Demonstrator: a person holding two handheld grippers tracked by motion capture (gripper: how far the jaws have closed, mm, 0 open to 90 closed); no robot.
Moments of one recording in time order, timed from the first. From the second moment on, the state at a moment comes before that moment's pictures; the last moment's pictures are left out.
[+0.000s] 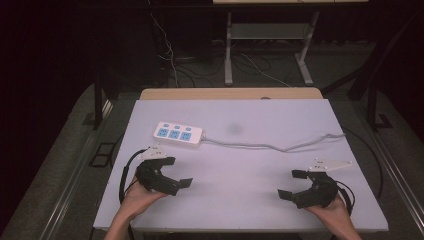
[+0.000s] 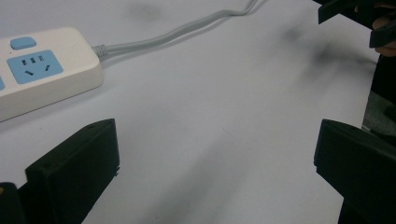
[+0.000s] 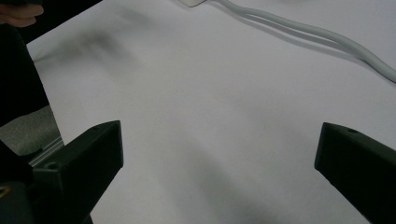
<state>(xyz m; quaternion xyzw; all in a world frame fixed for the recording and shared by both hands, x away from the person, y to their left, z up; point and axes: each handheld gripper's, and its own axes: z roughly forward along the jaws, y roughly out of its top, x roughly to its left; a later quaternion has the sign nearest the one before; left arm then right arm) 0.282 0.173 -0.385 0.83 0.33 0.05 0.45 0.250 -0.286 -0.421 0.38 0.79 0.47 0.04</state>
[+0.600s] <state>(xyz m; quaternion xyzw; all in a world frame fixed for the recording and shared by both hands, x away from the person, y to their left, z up) 0.300 0.173 -0.368 0.84 0.32 0.06 0.43 0.251 -0.287 -0.422 0.39 0.79 0.47 0.04</state>
